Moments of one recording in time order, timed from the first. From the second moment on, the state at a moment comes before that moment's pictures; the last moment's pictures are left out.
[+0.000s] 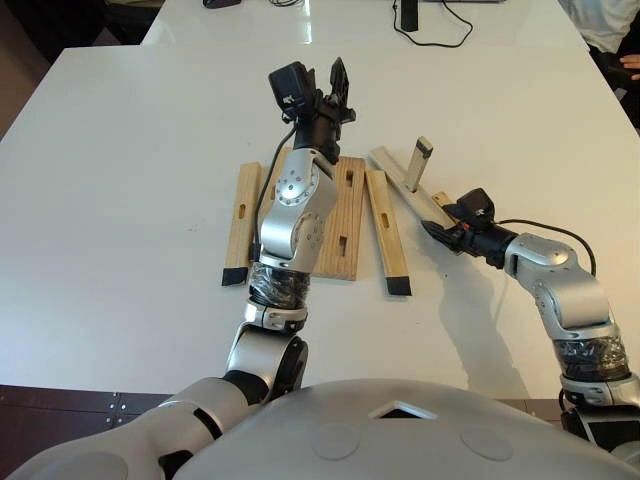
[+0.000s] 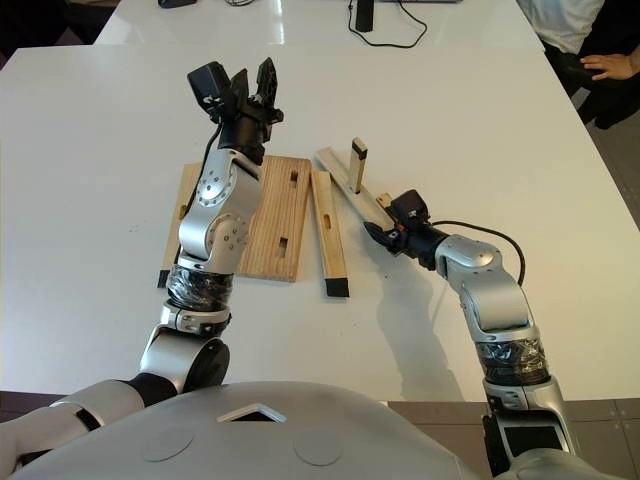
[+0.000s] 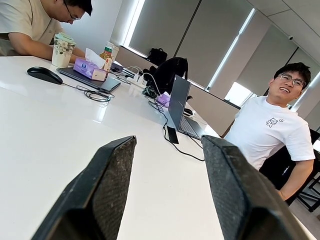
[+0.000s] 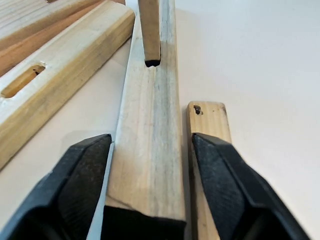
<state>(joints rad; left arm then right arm) -0.43 -0.18 -0.09 0.01 -0.37 0.17 0.24 -0.01 -0.51 0.07 -0.22 0.19 0.65 0.55</state>
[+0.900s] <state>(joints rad) -0.43 -0.18 -0.10 0.00 -0.37 0.16 0.24 -0.02 -0.47 0.11 -0.24 0.18 0.74 0.47</state>
